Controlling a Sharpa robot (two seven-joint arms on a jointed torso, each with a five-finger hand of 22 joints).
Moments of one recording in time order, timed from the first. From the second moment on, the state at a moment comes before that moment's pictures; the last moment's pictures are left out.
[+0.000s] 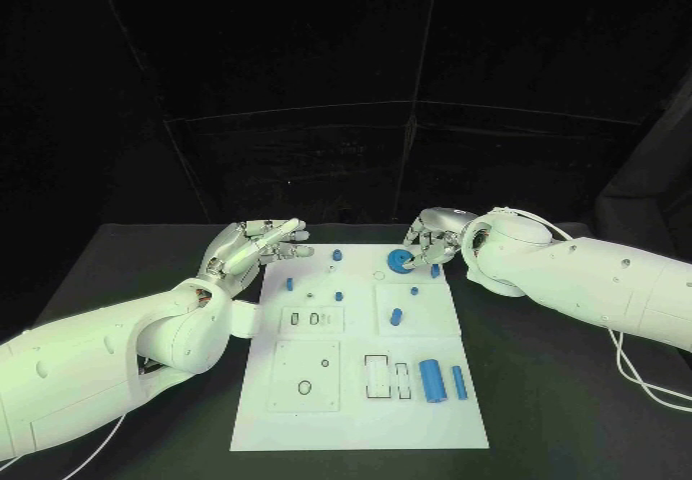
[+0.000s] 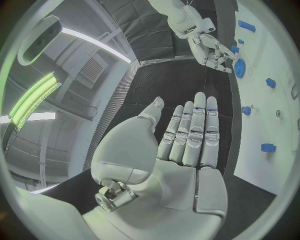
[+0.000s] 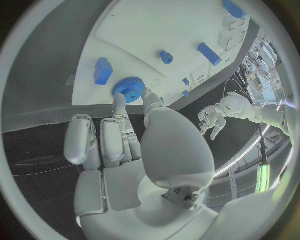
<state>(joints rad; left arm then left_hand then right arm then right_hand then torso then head) 1.18 -0.86 -0.06 1.54 0.00 -0.28 0.60 1.20 0.08 0.08 -0.04 0.11 0.98 0.23 0.09 0.07 1.05 0.17 0.12 0.07 1.16 0.12 0.17 0.11 0.18 0.93 0.23 0.22 0.09 1.30 -0.69 -0.03 1.24 -1.45 -0.14 -0.17 1.34 -0.10 0.01 0.16 0.23 0.87 0.16 0.09 0.07 1.16 0.07 0.68 0.61 1.47 -0.01 1.32 1.09 0.08 1.34 0.10 1.41 1.23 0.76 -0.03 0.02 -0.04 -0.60</state>
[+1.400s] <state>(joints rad) 1.18 -0.85 -0.06 1.53 -0.01 -0.27 0.60 1.20 0.08 0.08 -0.05 0.11 0.98 0.22 0.09 0.07 1.05 0.17 0.12 0.07 1.16 0.12 0.17 0.11 0.18 0.93 0.23 0.22 0.08 1.30 -0.63 -0.03 1.20 -1.53 -0.09 -0.21 1.44 -0.04 0.02 0.16 0.23 0.92 0.15 0.15 0.08 1.24 0.06 1.02 0.96 1.47 -0.01 1.43 1.28 0.05 1.42 0.10 1.48 1.31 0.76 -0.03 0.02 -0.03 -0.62</state>
